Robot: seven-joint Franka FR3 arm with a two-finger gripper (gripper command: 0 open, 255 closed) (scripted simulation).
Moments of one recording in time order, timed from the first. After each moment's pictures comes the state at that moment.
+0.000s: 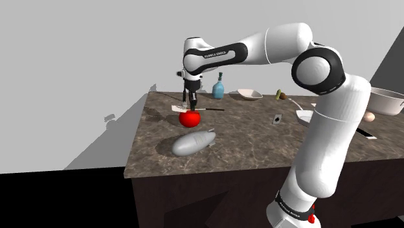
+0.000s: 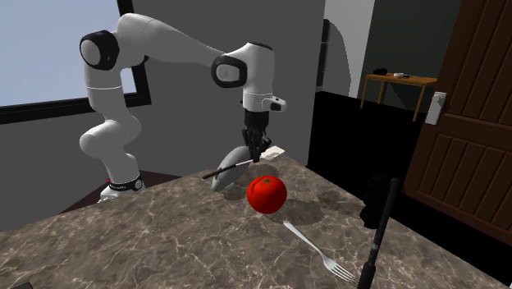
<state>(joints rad) 0.09 0.10 -0.10 -1.81 -0.04 1.87 -0.86</state>
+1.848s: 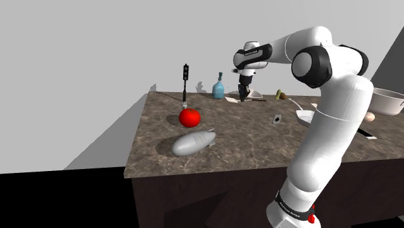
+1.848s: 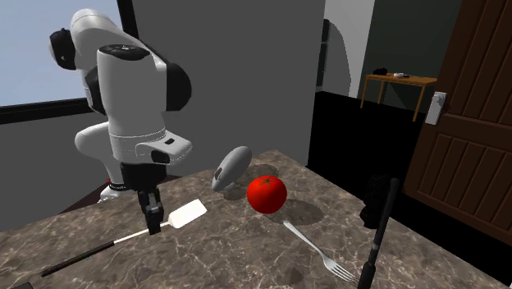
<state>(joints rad) -0.25 0.08 -0.42 -1.85 -0.03 1.92 -1.51</state>
